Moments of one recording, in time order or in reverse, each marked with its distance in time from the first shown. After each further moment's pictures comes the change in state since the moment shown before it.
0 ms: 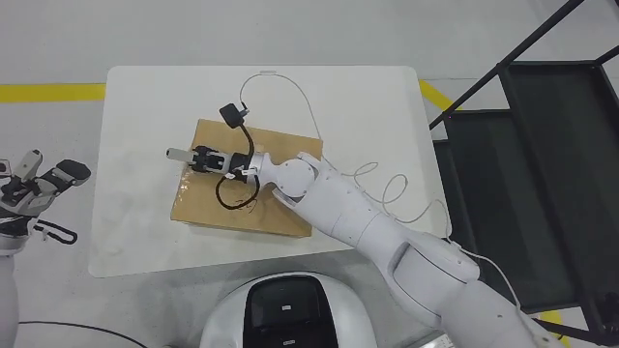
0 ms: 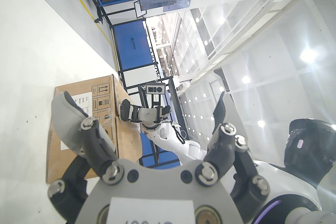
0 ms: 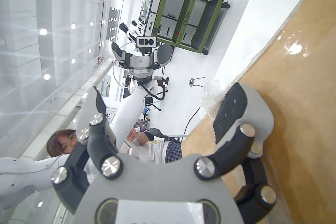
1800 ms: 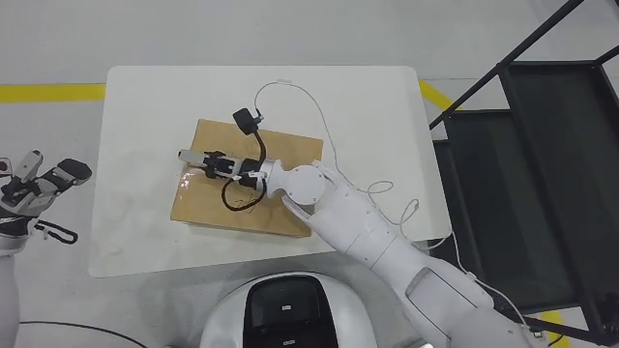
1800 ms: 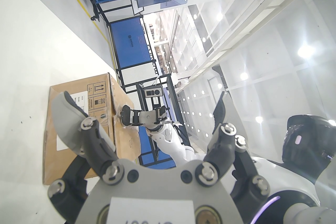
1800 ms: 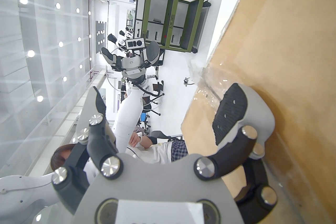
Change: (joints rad) left arm -0.003 -0.005 -0.010 0.000 -0.011 -0.004 -0.026; right arm -0.183 0.072 0.181 -0.317 -0.130 0.295 0.040
